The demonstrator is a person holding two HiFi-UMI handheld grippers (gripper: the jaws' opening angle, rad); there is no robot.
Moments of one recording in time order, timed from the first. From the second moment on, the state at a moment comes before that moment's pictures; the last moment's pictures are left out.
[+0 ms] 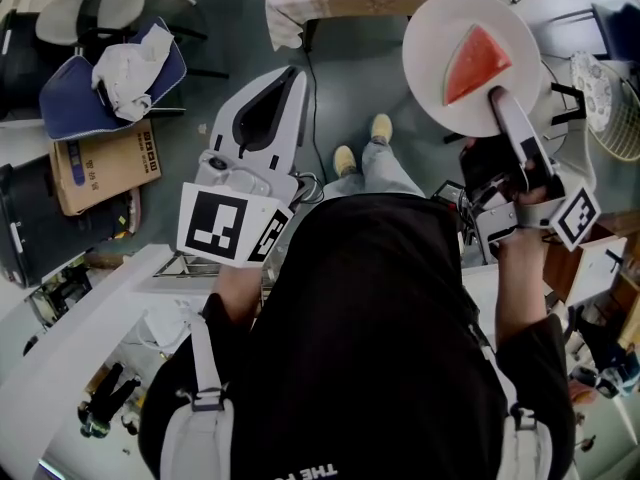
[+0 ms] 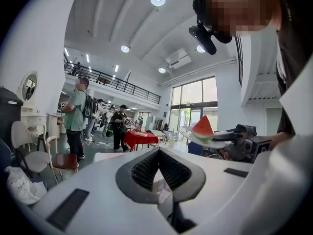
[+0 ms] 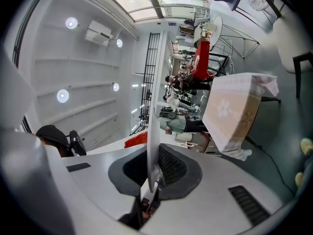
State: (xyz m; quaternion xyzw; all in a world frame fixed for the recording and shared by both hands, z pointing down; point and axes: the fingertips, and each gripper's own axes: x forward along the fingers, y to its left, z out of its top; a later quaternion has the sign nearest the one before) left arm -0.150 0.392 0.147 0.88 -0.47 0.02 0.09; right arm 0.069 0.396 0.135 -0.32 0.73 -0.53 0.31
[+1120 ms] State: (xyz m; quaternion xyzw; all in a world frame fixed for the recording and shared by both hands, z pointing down) left arm -0.066 0.305 0.126 0.88 -0.46 0.03 0.07; right arm 0.139 0.306 0.133 -0.30 0.72 -0.54 0.31
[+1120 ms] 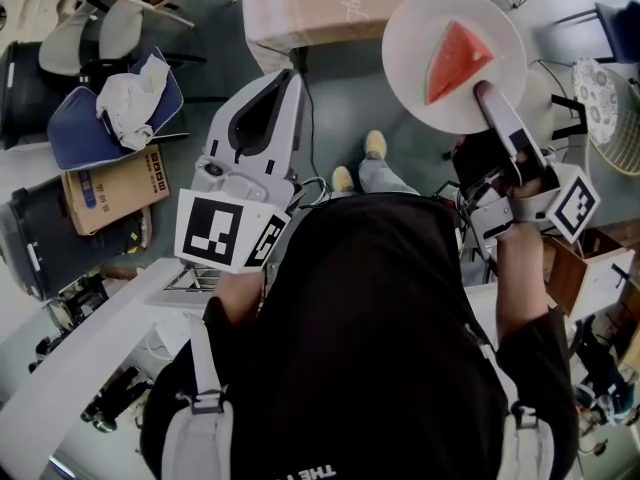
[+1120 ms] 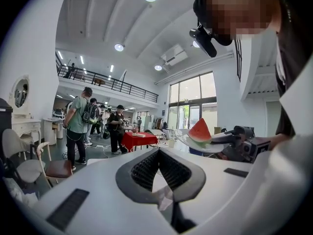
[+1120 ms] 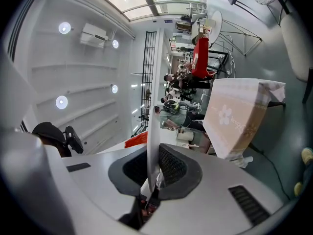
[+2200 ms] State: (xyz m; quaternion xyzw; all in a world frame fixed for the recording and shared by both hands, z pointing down) left arm -0.006 0.207 0.138 0.87 -0.49 0.06 0.06; right arm 0.186 0.200 0.164 -0.26 0.72 -0.57 0.30
